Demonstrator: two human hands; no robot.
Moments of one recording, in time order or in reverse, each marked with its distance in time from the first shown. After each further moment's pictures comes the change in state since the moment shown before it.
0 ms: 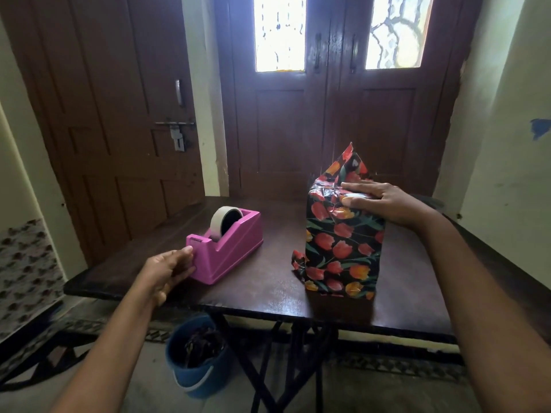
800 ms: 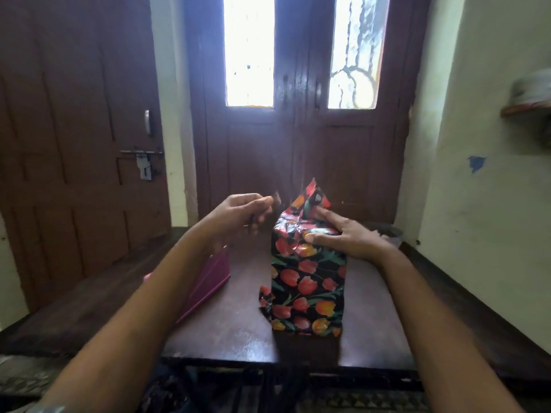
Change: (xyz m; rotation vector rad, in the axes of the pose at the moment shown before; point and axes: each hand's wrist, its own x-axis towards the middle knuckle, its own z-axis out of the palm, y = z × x) left_hand -0.045 0.097 0.169 0.375 -0.762 0.408; right_hand -0.008 -0.009 0.001 -0.018 -0.007 -0.004
